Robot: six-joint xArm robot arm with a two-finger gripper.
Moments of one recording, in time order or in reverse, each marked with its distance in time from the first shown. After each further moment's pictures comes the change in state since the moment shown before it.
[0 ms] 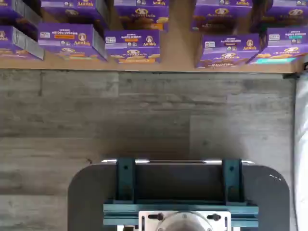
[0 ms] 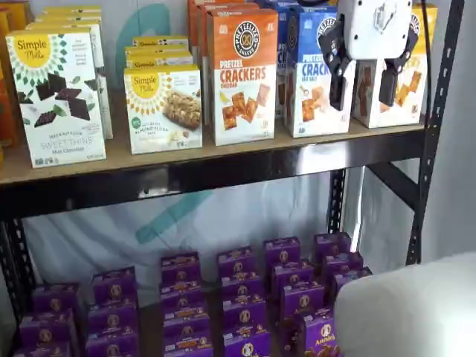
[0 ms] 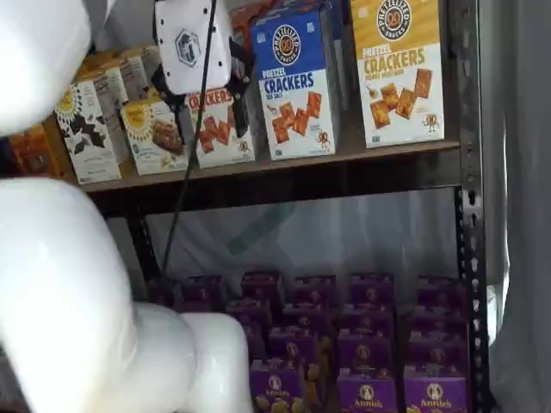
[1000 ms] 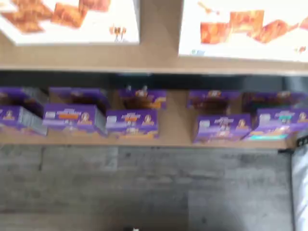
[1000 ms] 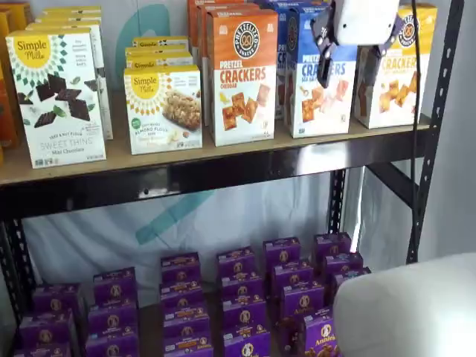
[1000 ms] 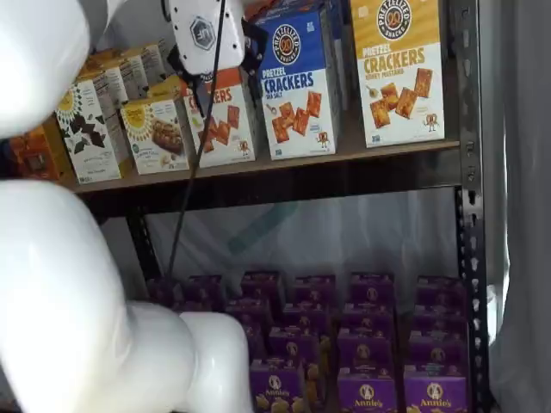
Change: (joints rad) arm -0.032 0.000 0.027 -0.006 -0.258 -0.037
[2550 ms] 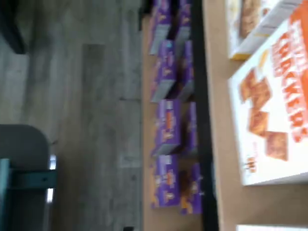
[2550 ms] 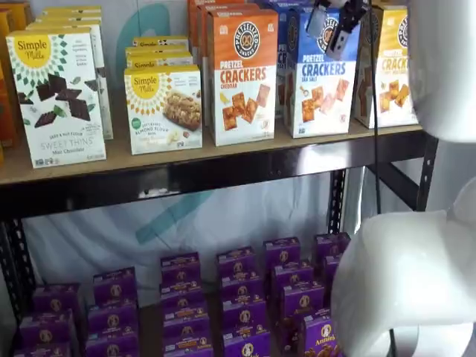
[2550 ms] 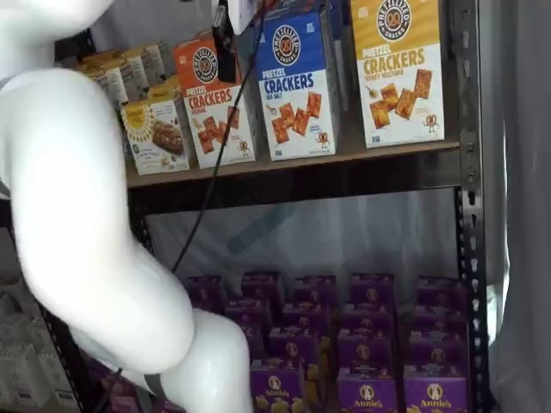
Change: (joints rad) arm -0.250 0.309 -0.269 0.338 0.049 -1.692
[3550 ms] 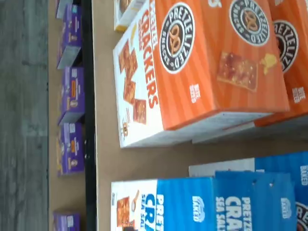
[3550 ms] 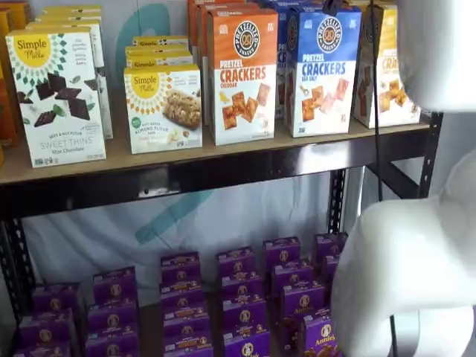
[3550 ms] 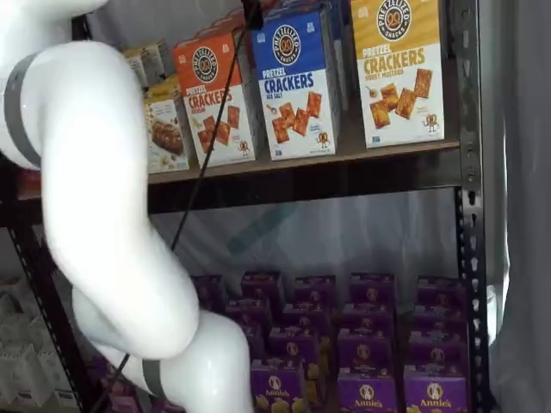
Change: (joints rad) arm 0.019 0.137 -0.187 -0.077 -0.201 -0.016
